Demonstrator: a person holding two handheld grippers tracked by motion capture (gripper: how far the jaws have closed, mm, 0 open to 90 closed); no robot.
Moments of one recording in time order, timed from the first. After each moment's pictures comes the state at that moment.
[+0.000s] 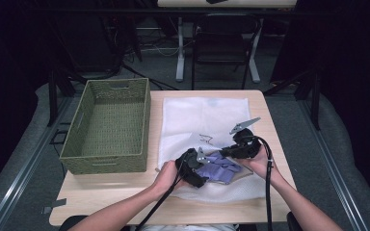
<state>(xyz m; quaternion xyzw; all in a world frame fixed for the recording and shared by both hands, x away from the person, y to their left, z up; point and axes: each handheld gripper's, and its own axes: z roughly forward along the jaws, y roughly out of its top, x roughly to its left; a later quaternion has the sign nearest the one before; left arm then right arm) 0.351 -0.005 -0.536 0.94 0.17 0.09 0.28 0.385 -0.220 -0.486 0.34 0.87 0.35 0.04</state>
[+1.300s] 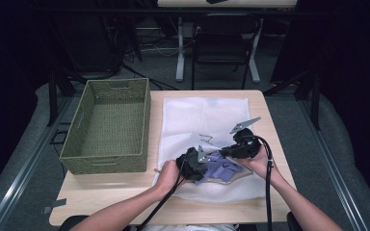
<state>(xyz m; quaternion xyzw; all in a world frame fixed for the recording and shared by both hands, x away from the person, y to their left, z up) 0.352 -0.009 -0.541 0.93 0.19 0.14 0.29 0.386 -0.221 -0.486 0.34 0.87 0.35 0.03</state>
